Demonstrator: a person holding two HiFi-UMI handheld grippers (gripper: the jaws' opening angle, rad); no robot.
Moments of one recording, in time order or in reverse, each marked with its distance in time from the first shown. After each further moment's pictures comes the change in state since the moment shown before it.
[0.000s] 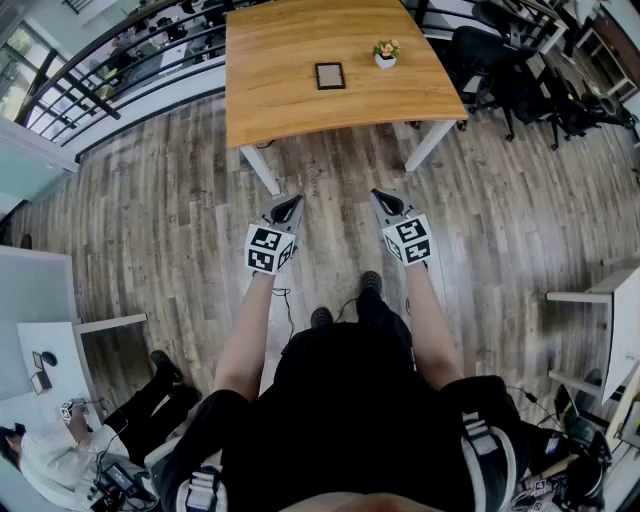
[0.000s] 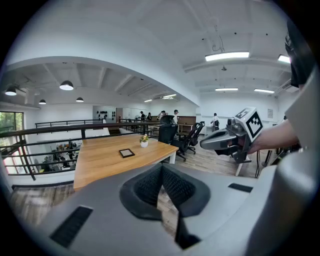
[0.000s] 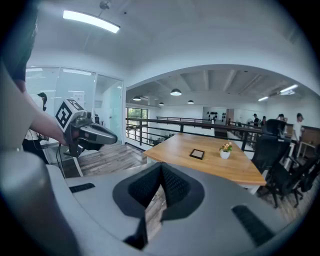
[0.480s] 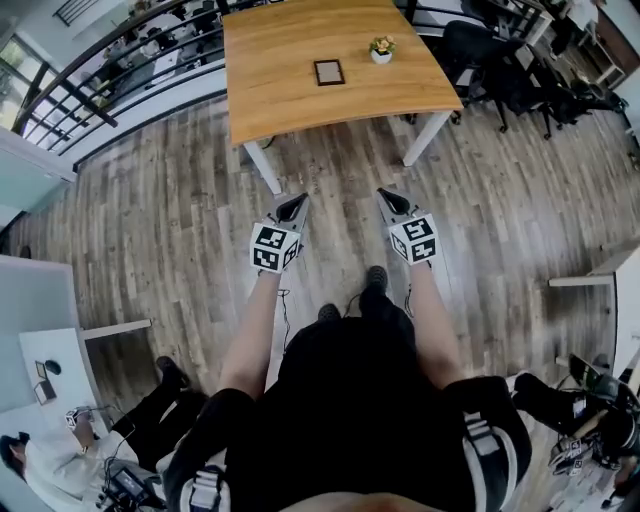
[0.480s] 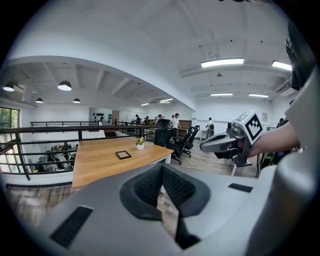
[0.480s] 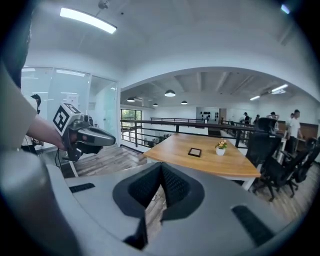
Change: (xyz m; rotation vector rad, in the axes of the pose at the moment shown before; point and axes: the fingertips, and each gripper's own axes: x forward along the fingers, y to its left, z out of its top) left arm -0.039 -0.013 -0.009 -0.002 -0.041 -0.040; right arm -0.027 0.037 -0.007 0.045 -0.010 -0.055
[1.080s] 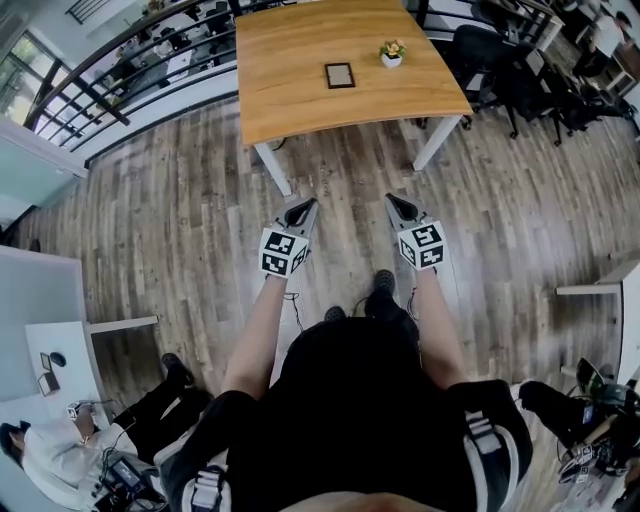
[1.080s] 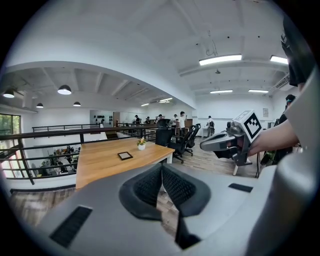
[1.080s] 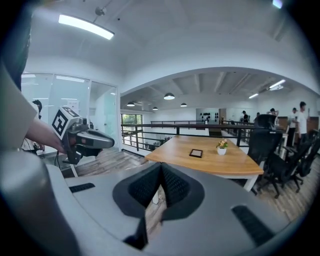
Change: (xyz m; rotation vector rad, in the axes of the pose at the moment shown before) left arm -0.004 -0.007 0.000 0.029 0.004 0.025; right arm -0.004 -0.004 -0.006 0.043 -0.035 0.017
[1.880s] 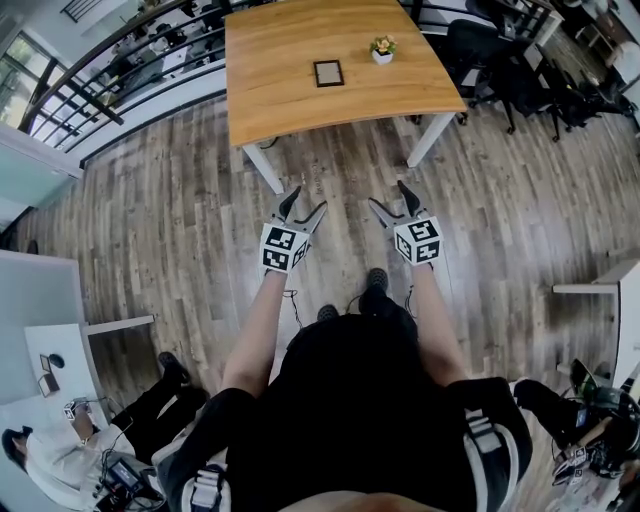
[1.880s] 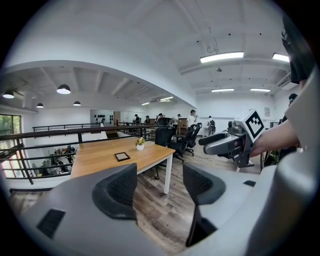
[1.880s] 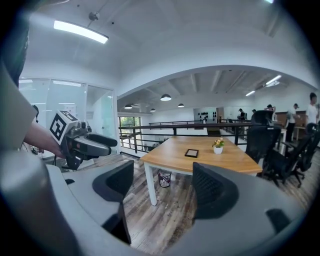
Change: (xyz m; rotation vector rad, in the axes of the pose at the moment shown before) left arm 0.047 -0.013 0.007 -0.002 0.006 0.009; right arm 0.004 -0.042 -0.001 0.043 -0.018 -0.007
